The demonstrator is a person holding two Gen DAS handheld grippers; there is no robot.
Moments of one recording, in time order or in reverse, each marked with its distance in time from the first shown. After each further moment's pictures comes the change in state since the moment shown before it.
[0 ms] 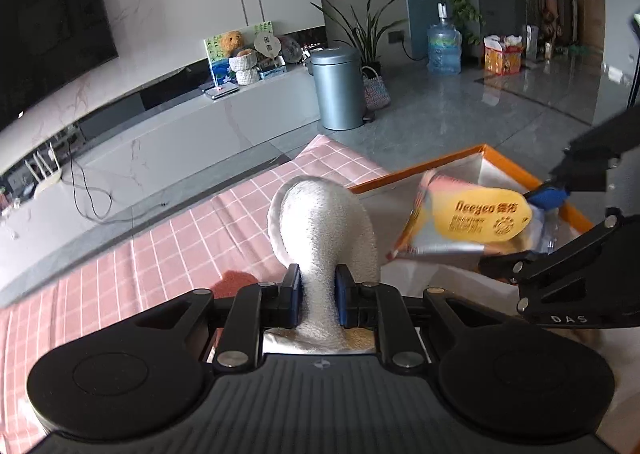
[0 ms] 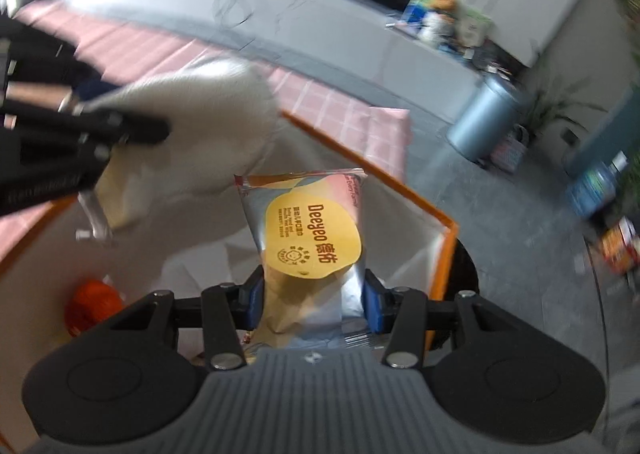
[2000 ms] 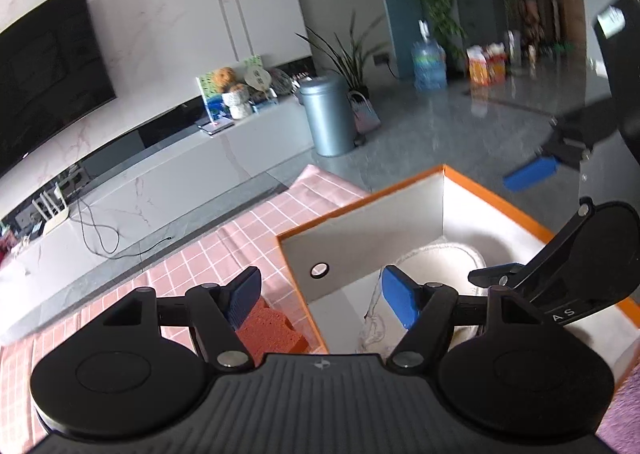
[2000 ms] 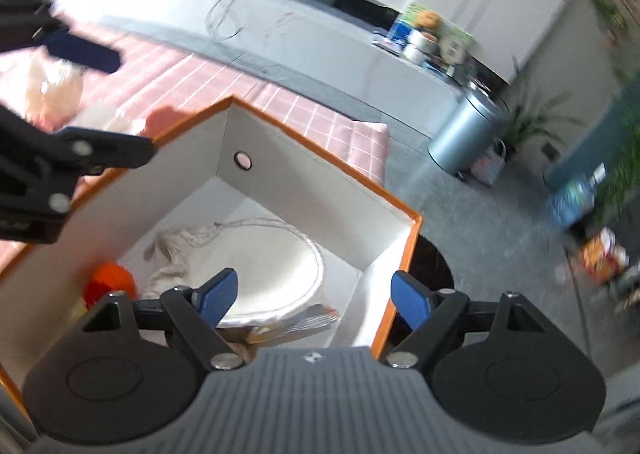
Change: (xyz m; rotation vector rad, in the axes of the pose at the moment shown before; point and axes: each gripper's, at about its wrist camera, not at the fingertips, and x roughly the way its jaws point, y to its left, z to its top) left arm -0.051 -0.026 -0.002 0.104 -0.071 0.015; right arm -0.063 0.025 -0.021 0.056 -0.067 -0.082
